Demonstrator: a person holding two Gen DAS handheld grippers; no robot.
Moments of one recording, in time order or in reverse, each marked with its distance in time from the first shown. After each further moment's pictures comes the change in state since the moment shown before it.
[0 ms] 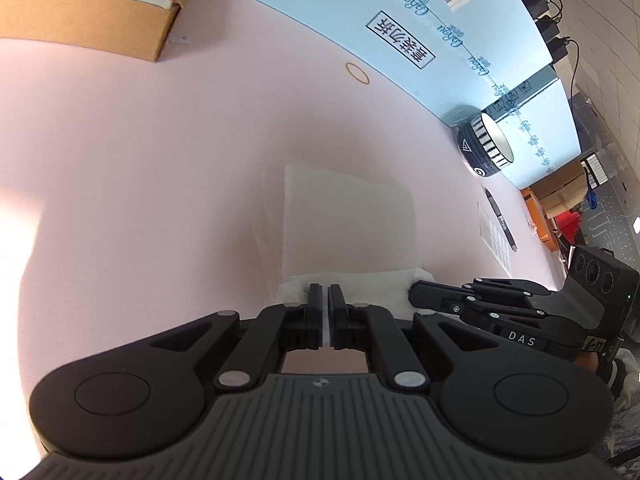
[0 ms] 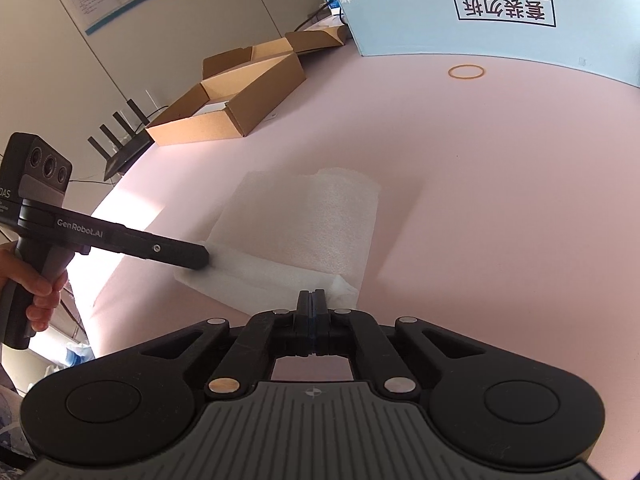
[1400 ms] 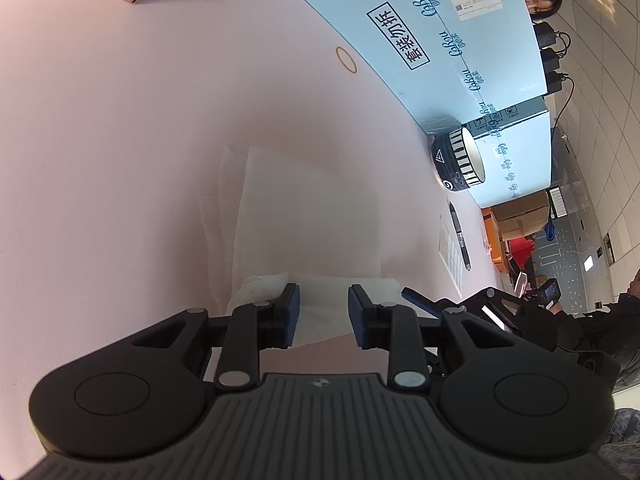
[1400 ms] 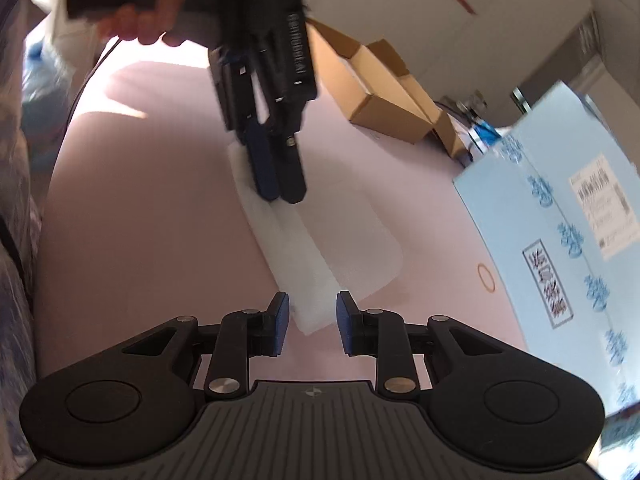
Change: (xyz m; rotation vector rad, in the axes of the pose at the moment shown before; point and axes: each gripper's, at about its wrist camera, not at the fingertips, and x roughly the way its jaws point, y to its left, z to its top) left arm 0.038 0.007 0.004 -0.183 0.104 -0.181; right arm 0.006 0.079 -0.059 -1.246 0.032 -0.274
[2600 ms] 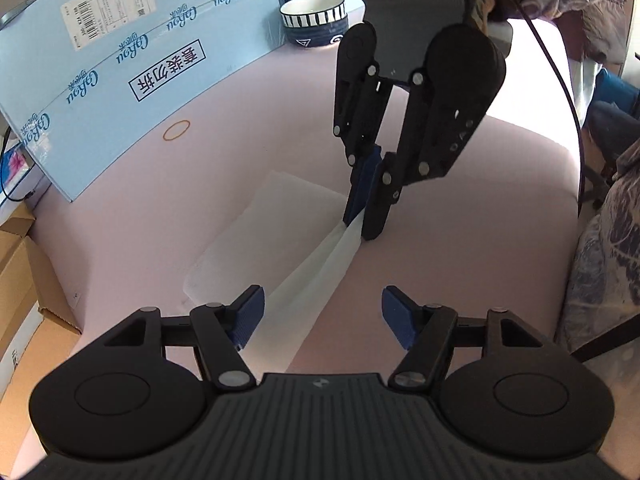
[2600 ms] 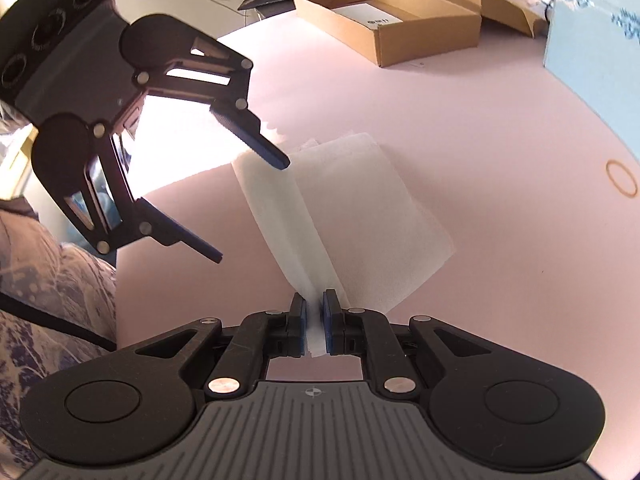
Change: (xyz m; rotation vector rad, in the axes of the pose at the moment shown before) left arm 0.024 -0.096 -0.048 1.265 0.155 0.385; right arm 0.086 -0.149 -0.015 0.694 0.061 0.715
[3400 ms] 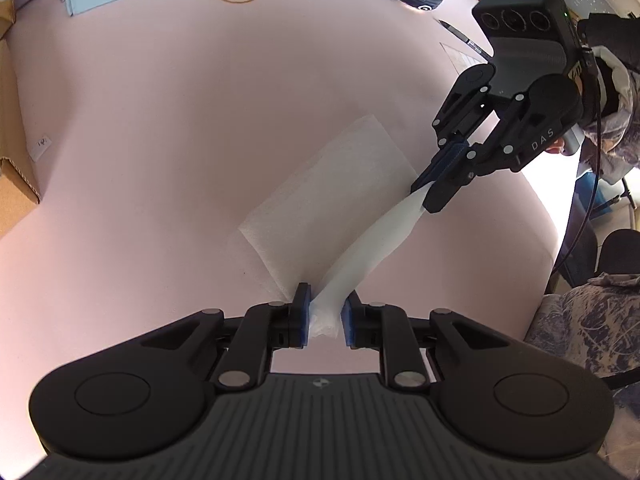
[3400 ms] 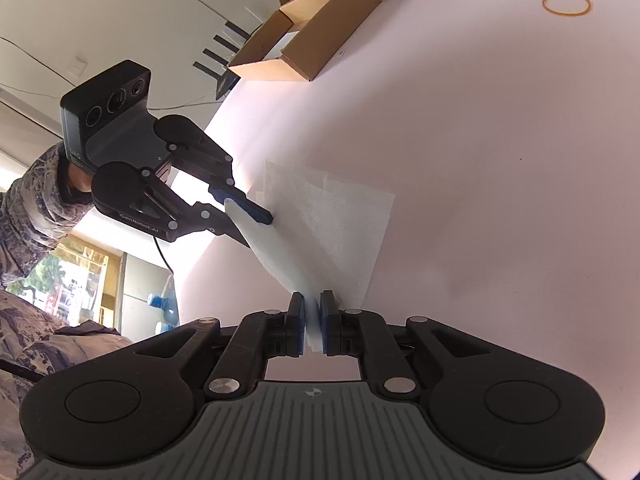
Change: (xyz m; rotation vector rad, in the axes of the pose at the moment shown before) left arm 0.033 0.118 -0.017 -0.522 0.211 -0.341; right arm -0.024 -0.058 -0.044 0.414 -0.176 0.206
